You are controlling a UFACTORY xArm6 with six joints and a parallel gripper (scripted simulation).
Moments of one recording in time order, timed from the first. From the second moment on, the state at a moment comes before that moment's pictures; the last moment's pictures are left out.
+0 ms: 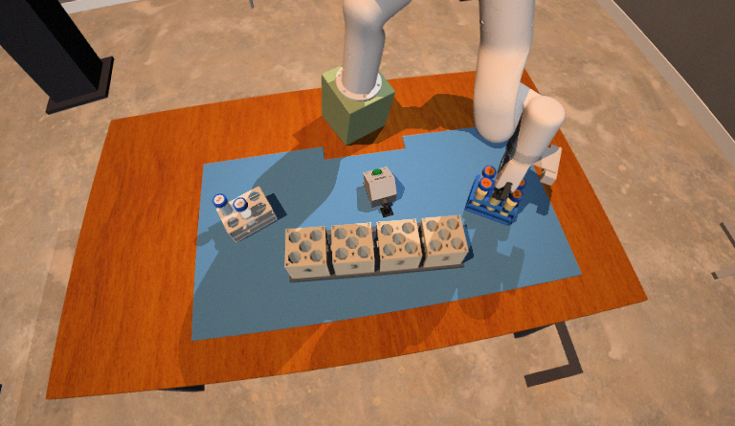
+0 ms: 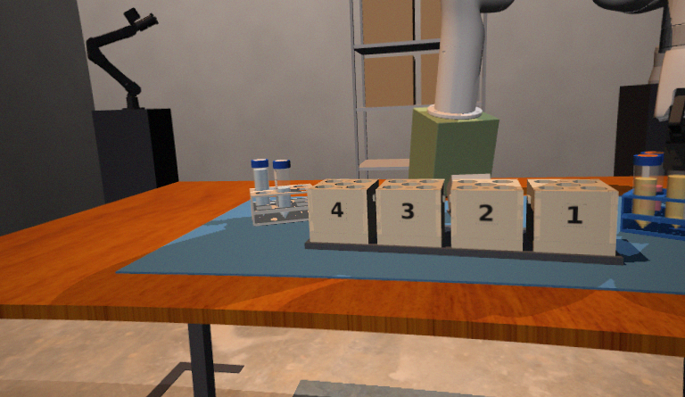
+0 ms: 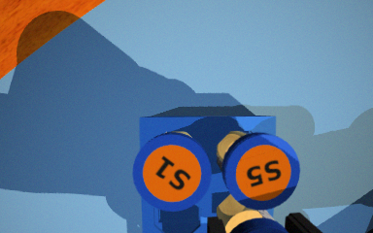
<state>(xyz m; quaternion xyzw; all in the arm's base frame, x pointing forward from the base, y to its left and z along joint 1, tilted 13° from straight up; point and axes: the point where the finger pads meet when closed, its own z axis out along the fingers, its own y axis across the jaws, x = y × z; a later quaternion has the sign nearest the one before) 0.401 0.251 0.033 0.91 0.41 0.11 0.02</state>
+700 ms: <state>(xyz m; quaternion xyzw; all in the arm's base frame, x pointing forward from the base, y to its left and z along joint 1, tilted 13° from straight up) 0.398 0.251 0.045 0.91 0.41 0.11 0.02</state>
